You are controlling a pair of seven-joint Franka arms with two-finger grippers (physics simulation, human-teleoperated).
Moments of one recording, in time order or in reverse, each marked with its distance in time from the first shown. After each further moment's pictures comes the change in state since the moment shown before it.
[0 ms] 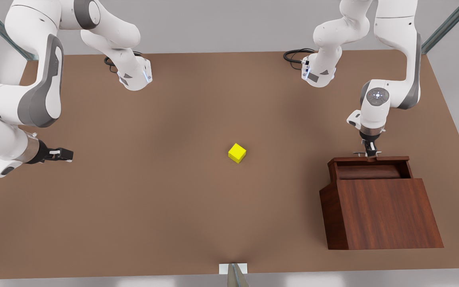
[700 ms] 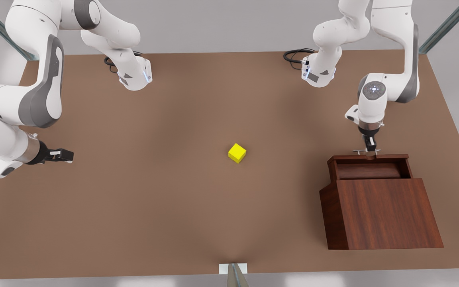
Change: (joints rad) left arm -0.035 -0.083 0.000 -0.024 0.000 -0.072 -0.018; right arm 0.002 0.002 0.001 0.000 0.000 0.010 0.002
